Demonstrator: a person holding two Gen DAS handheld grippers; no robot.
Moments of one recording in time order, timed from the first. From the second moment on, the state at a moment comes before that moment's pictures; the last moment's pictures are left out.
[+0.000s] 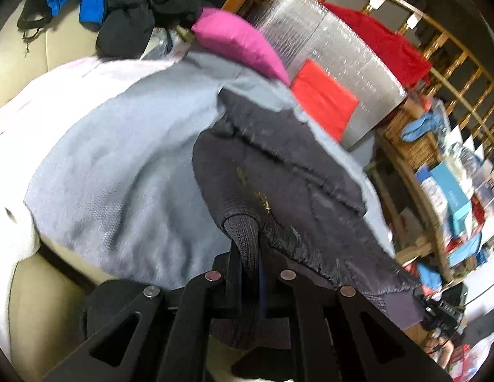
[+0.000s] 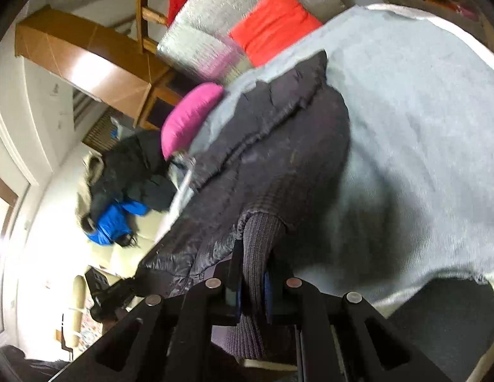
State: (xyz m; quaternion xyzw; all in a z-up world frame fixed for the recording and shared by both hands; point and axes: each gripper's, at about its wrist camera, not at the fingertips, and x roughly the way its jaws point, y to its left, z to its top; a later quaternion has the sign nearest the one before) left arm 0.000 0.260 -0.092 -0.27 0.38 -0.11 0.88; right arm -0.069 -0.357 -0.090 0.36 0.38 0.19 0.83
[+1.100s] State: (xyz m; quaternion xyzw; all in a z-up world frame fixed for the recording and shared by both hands) left arm 0.084 0.247 -0.015 -0.27 0.28 -0.14 0.91; right arm 0.016 -0.370 -0.015 0.37 0.28 0.21 0.86
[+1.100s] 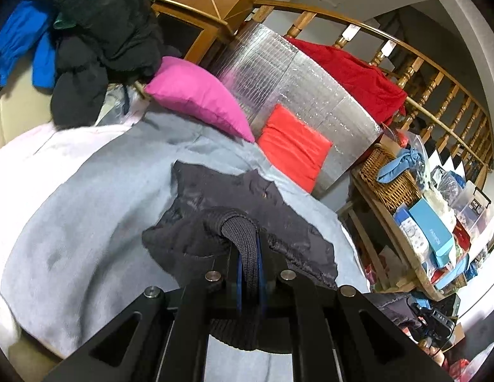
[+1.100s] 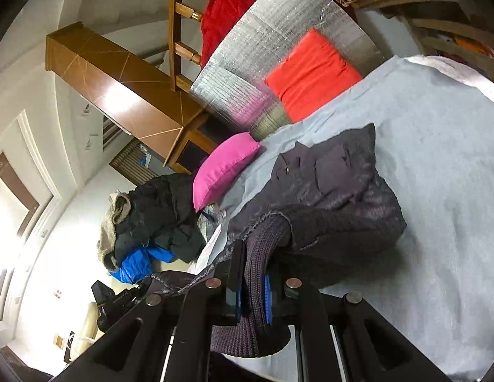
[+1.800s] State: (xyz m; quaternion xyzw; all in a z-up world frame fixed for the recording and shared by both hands) left arm 0.243 0.212 0.015 -0.23 0.25 -0.12 0.93; right arm 0.185 -0.393 0.020 0.36 0.24 0.18 0.89
